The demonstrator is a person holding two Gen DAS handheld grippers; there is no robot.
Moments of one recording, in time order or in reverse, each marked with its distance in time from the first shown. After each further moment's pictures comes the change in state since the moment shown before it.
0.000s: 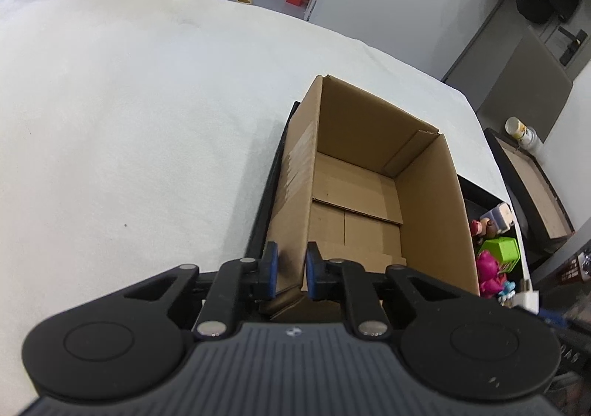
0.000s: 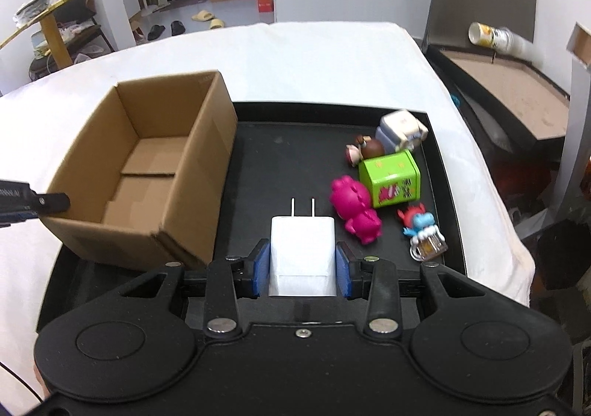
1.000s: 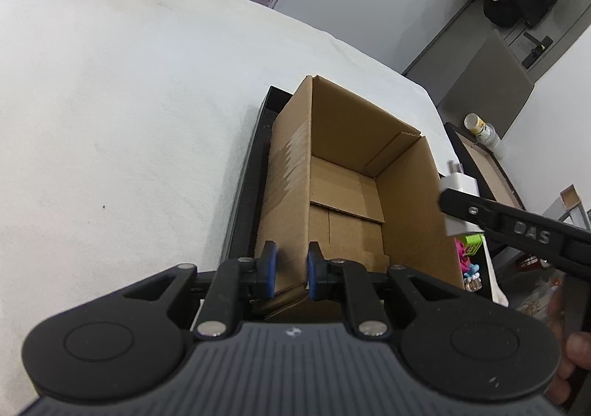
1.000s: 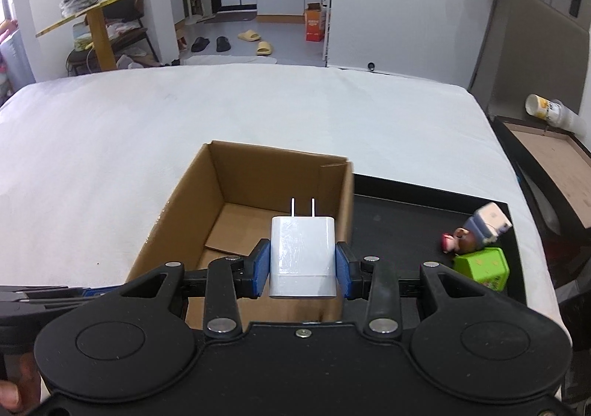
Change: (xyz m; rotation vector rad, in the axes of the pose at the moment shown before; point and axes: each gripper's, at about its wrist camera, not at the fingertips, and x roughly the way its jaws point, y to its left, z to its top) left arm -0.003 0.037 -0.007 -0.020 0.040 -0.181; right arm 0.015 0.101 0.054 -0.134 -0.086 0.055
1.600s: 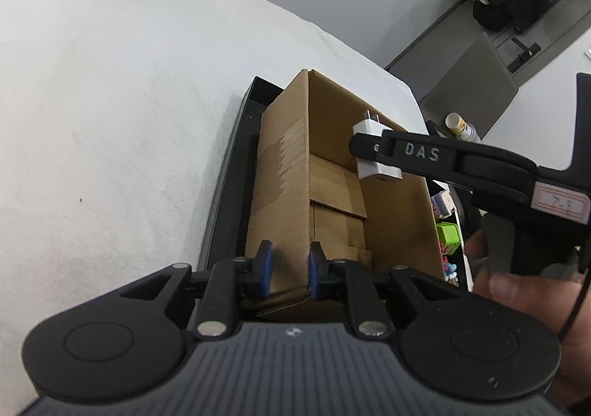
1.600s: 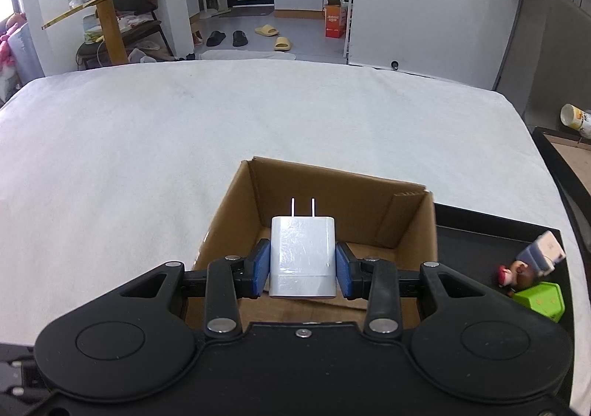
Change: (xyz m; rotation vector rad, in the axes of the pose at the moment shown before) left arm 0.003 0.015 0.006 -0.038 0.041 -0.088; right arm 0.051 0.043 0.028 -0.013 0.012 0.042
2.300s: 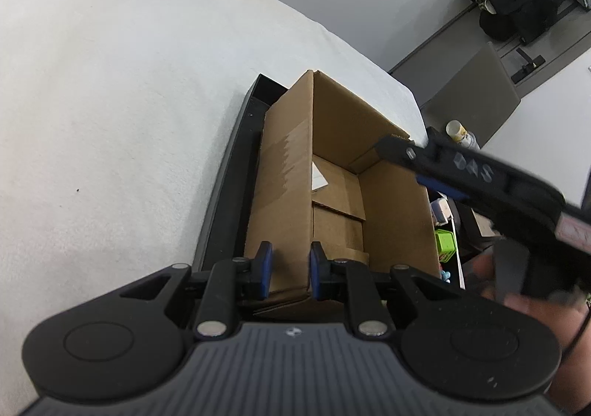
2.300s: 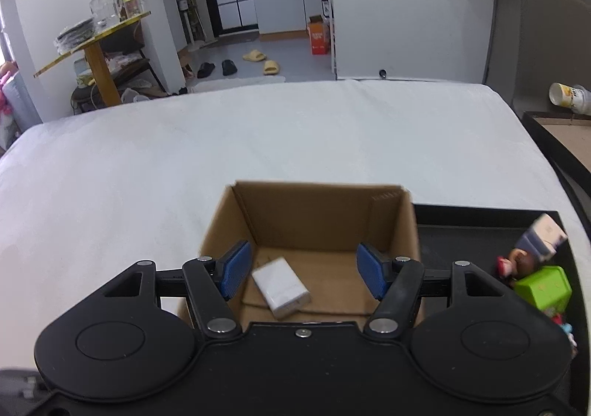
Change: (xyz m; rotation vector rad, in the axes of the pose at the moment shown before) left arm 0.001 0.004 0.003 -0.040 0.001 -0.007; right arm -0.016 -0.035 -0.008 0.120 -0.067 0.023
